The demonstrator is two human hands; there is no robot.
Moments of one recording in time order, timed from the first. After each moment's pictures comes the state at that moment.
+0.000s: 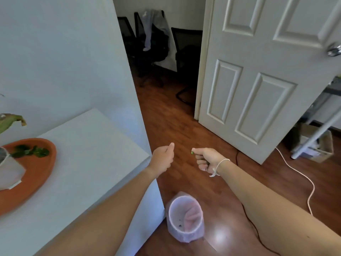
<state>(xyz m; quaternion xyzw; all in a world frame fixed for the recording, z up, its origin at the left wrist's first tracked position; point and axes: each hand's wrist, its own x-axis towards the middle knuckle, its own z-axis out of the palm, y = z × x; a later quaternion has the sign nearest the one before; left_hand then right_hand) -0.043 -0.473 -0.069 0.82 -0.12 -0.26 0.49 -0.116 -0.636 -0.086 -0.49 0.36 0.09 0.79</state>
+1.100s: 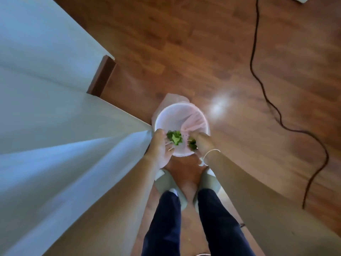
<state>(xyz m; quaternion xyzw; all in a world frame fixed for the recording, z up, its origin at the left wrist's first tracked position) -0.061 -0.510 -0.517 0.60 0.34 -0.51 0.51 -0.150 -0.596 -0.557 -0.28 0.63 0.08 0.71</state>
